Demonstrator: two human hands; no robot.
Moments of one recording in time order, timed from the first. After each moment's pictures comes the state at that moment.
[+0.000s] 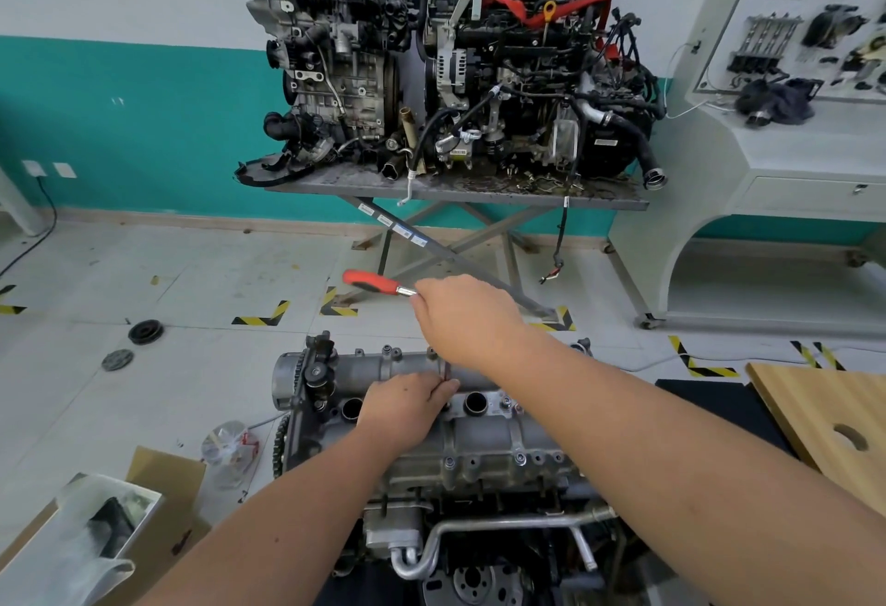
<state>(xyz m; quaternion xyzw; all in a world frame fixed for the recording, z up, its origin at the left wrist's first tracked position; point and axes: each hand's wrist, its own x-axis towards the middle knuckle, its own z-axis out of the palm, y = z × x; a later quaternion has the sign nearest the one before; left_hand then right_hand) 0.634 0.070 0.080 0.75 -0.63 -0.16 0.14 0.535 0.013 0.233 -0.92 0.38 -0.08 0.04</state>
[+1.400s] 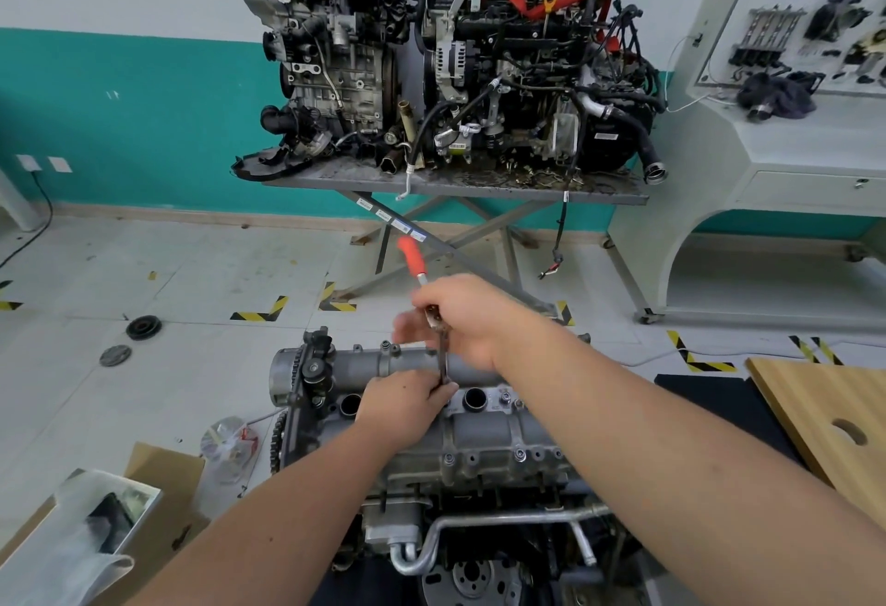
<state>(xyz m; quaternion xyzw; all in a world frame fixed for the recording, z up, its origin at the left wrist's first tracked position) 0.633 0.071 0.082 0.75 -0.63 -0.13 0.13 0.536 0.022 0.238 -0.55 0.42 -0.18 0.70</state>
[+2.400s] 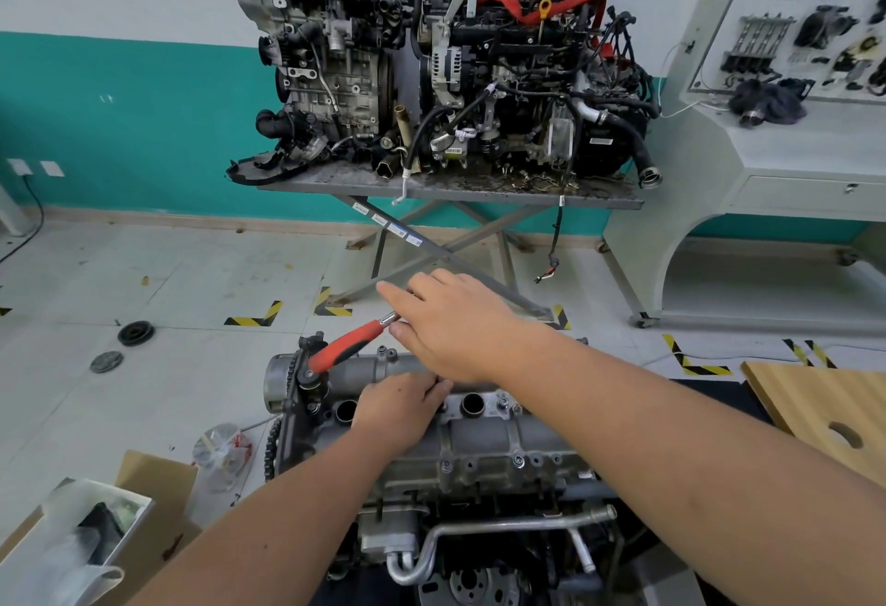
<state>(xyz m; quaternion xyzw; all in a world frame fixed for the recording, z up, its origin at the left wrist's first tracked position) 0.635 0.068 0.080 0.75 -0.62 -0.16 0.15 0.527 0.009 0.223 -0.97 0.22 -0.06 -0.08</state>
